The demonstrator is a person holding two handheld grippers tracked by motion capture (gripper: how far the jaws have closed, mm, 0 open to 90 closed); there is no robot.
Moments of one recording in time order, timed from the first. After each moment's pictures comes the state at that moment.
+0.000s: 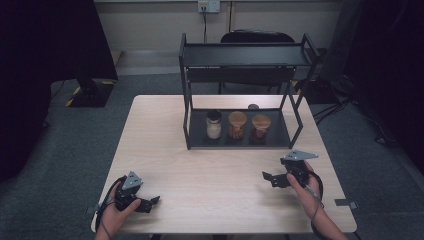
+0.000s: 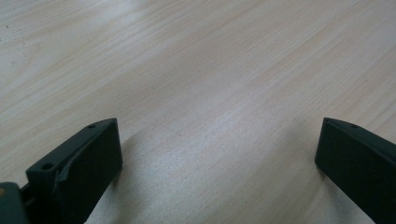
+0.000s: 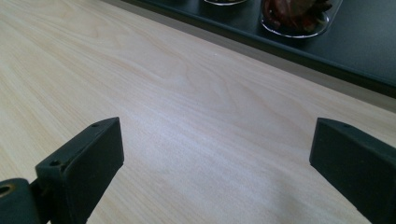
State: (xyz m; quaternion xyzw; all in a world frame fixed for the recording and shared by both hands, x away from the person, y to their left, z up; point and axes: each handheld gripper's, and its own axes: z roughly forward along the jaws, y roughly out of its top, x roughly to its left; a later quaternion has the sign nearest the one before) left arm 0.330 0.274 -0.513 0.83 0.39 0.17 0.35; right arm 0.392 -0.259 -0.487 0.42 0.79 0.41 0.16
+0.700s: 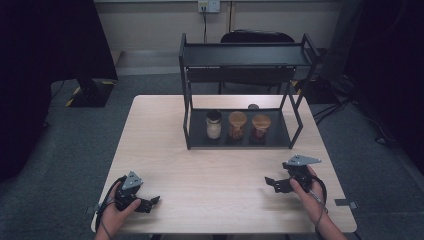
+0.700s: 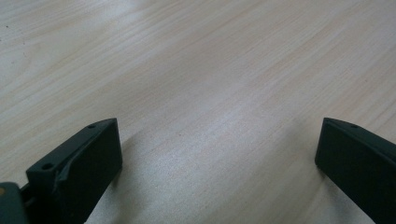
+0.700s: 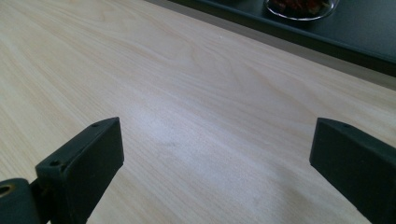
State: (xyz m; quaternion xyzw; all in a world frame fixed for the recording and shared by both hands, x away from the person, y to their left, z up) left arm 0.330 0.274 -0.513 0.83 0.39 0.17 0.35; right arm 0.379 -0.266 -0.491 0.41 0.80 0.41 0.15
